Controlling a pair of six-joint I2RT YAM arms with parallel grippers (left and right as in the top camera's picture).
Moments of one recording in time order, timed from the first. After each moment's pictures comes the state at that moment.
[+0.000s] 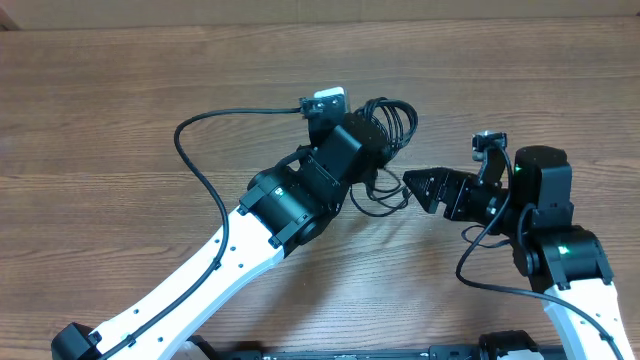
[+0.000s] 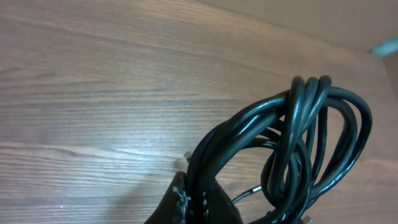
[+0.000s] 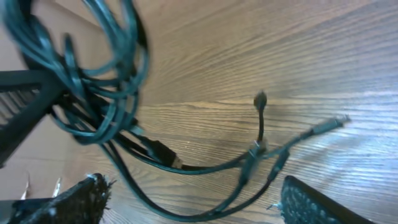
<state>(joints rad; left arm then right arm) -0.80 1.47 1.39 -0.66 -0.36 -0.80 0.10 0.97 0.84 -0.58 -0.59 0.42</state>
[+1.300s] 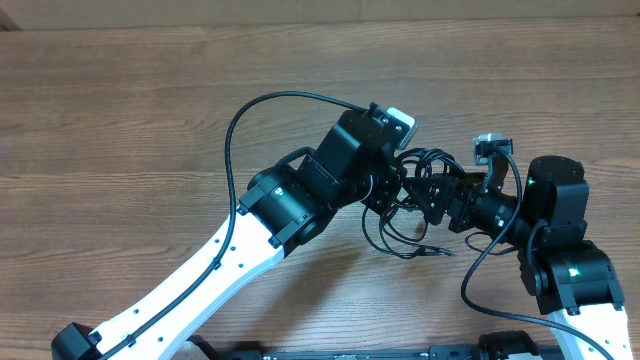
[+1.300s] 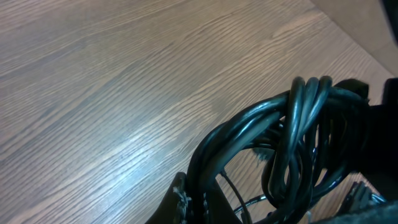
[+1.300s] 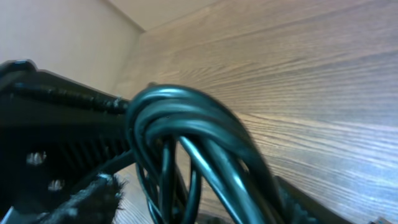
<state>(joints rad) -0.80 1.47 1.39 -0.60 0.12 -0.24 0.10 0.88 0.84 -0.55 -0.69 0.37</state>
